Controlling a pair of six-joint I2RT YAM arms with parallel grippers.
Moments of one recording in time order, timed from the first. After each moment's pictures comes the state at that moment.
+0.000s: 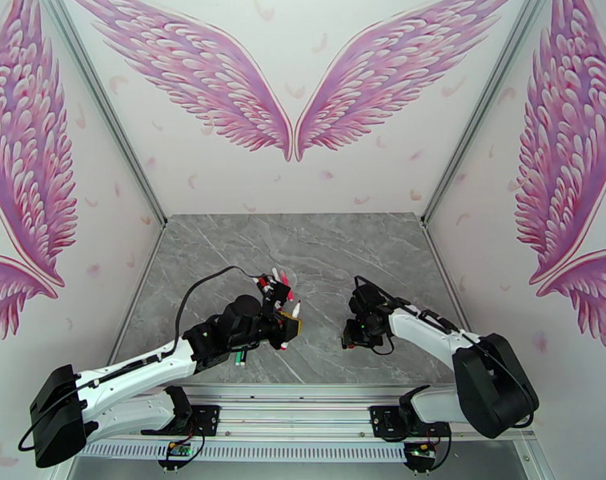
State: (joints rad) left arm -0.94 1.11 0.68 -0.01 0.19 -0.54; right arm 0.38 1.37 0.69 -0.68 -0.24 0.43
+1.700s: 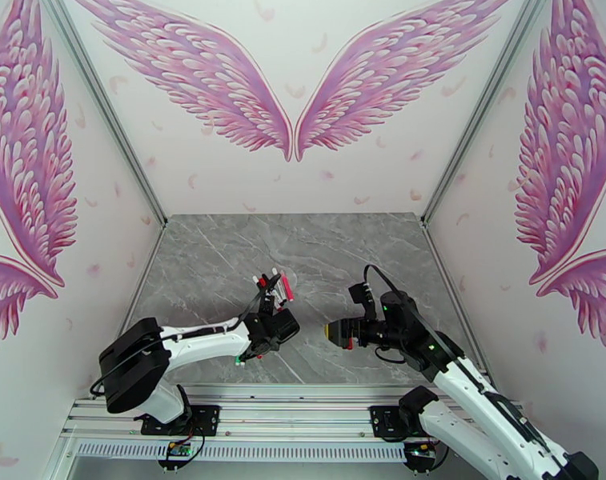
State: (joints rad) left arm -1.02 1.61 0.90 -0.67 -0.47 -0.88; right arm 0.47 0.77 0.62 -0.53 -0.51 0.48
